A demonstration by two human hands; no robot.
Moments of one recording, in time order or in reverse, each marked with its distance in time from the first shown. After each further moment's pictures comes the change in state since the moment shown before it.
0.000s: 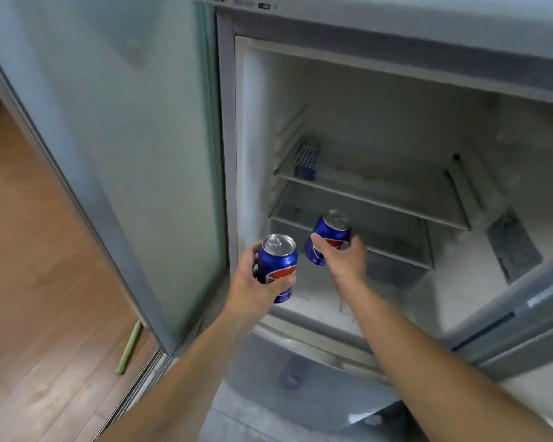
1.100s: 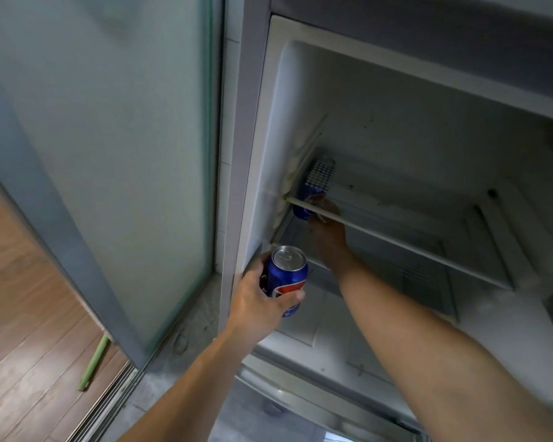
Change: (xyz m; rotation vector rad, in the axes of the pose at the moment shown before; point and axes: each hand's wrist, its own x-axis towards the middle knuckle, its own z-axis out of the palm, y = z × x) left_hand 0.097 -0.006 0.001 0.123 0.027 -0.081; right_hand 0.139 -0.028 0.107 0.086 -0.207 0.030
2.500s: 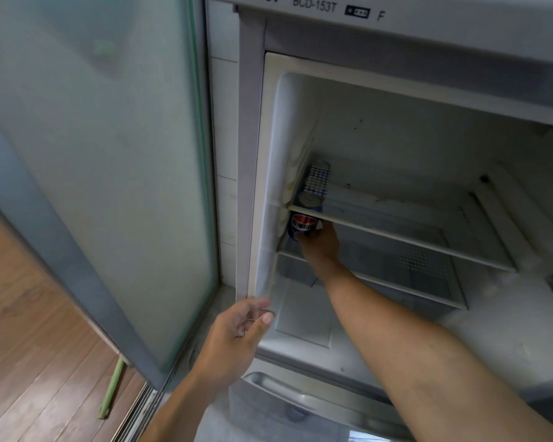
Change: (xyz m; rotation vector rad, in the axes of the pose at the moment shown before) left_hand -0.034 -0.018 -0.071 0.047 -0.143 0.074; right_hand 0.006 0.045 0.019 -0.348 0.224 -0.049
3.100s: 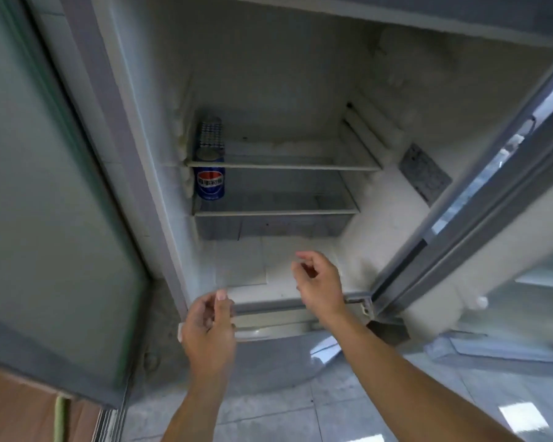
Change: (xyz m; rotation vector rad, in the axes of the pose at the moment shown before) left_hand -0.053 -0.043 0.066 -0.186 0.282 -0.007; right_hand -0.208 0.081 -0.141 0.059 0.166 0.085
